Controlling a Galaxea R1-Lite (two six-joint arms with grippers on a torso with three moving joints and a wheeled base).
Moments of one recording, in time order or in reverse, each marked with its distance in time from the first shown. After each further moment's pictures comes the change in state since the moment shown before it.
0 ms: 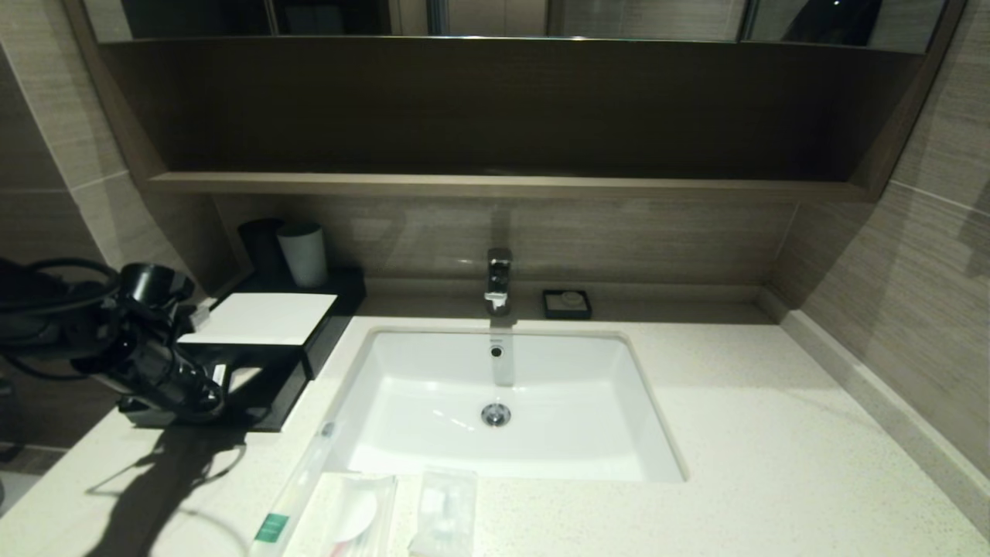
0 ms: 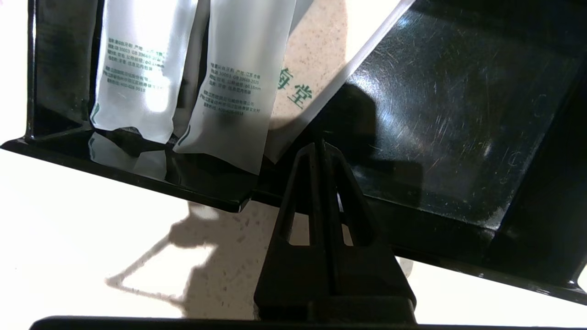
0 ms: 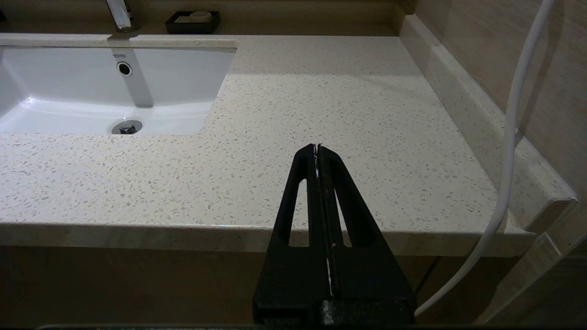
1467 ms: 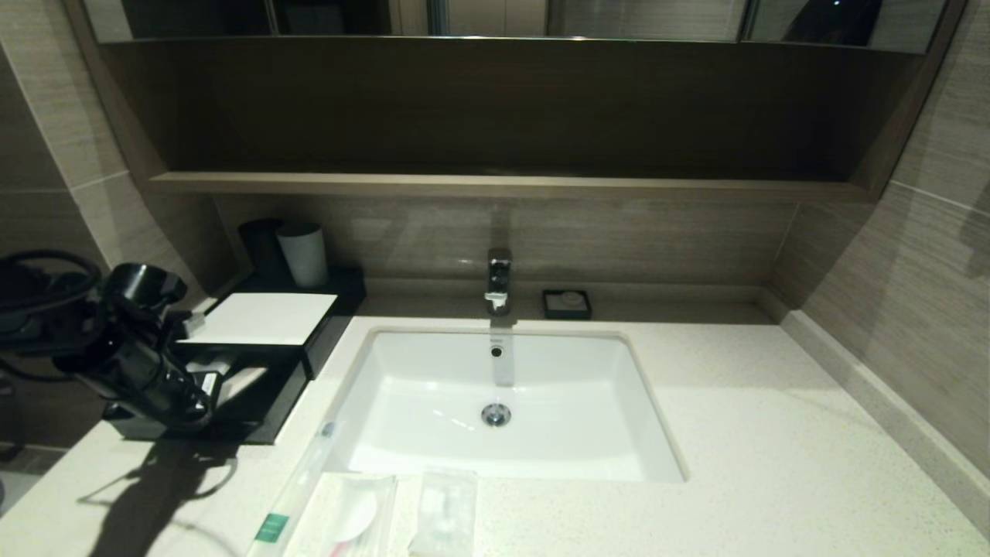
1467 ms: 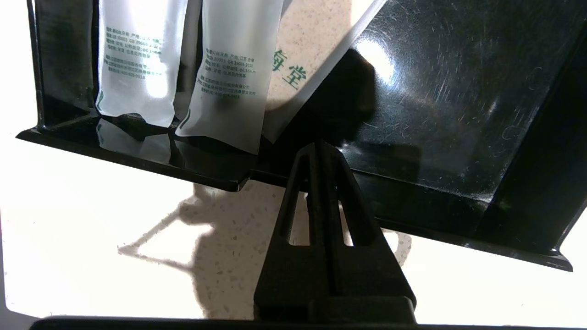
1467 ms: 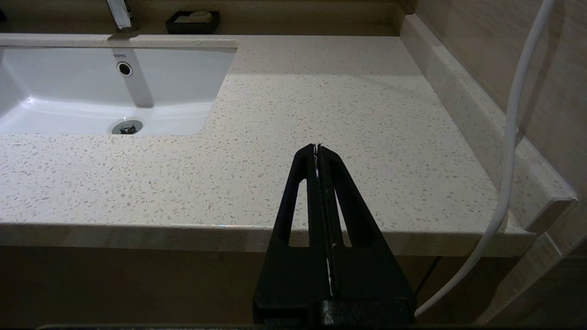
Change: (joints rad) left arm 0.000 -0.044 0.000 0.118 0.001 0.033; right arm 0.000 0.000 0.000 0.000 0.000 0.000
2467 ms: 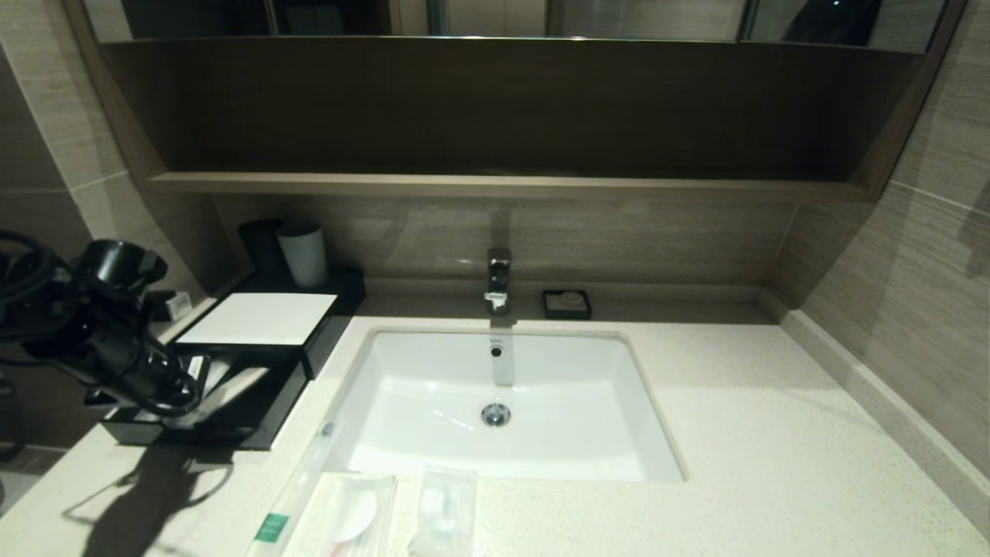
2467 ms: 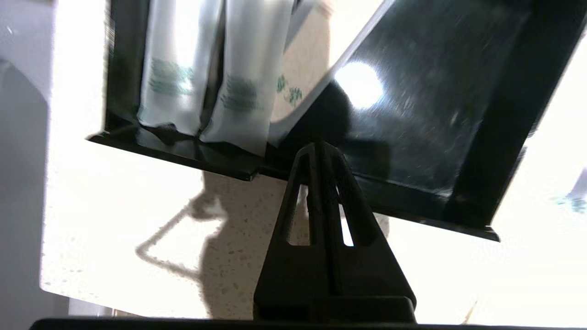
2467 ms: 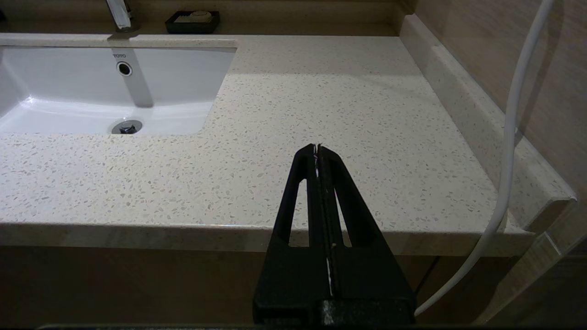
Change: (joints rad) left arm 0.011 -0.080 -0.030 0.037 -0.001 0.001; right arm 0.000 0.000 0.000 0.000 0.000 0.000
